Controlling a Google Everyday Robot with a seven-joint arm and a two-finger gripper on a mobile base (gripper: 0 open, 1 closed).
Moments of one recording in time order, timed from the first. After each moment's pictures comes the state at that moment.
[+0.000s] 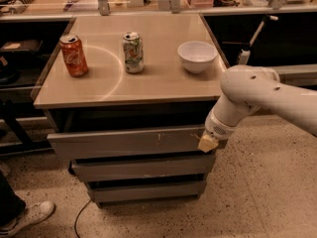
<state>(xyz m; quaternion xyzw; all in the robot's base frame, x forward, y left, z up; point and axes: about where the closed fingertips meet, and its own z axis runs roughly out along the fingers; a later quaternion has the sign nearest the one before) 0.527 -0.154 0.662 -0.53 0.84 0.10 0.08</state>
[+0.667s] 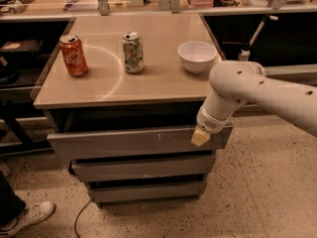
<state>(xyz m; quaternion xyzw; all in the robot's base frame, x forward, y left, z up) 0.553 -0.138 0.660 -0.54 0.83 0.09 0.09</state>
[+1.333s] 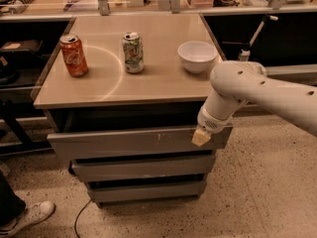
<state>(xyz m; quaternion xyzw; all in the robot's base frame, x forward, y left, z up) 0.553 -0.138 0.660 -0.54 0.83 0.09 0.09</state>
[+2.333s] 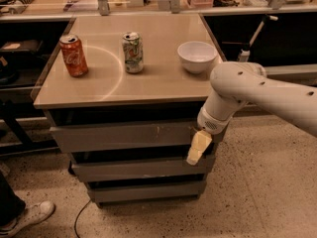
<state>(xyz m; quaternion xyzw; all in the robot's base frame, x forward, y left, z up) 0.553 -0.138 0.660 -0.54 0.83 0.09 0.09</state>
